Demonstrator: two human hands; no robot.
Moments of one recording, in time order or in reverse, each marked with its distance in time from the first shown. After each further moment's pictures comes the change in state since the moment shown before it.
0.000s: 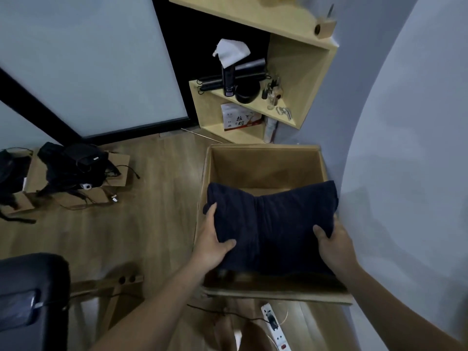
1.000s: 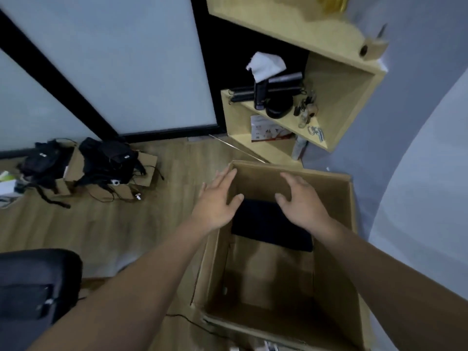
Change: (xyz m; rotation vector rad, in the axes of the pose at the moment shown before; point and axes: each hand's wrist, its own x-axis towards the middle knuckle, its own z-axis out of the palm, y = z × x) left_hand 0.095 0.101 -0.056 0.649 0.202 0.208; right_hand 0.111 -0.171 0.031 -0.363 -0.310 -0.510
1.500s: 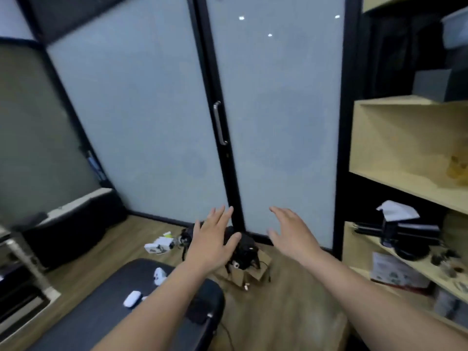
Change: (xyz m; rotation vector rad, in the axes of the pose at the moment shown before) left_hand -0.325 -0.076 -0.263 0.321 0.654 -0.265; right_hand -0.164 -0.355 0.037 -0.086 0.105 -0.787
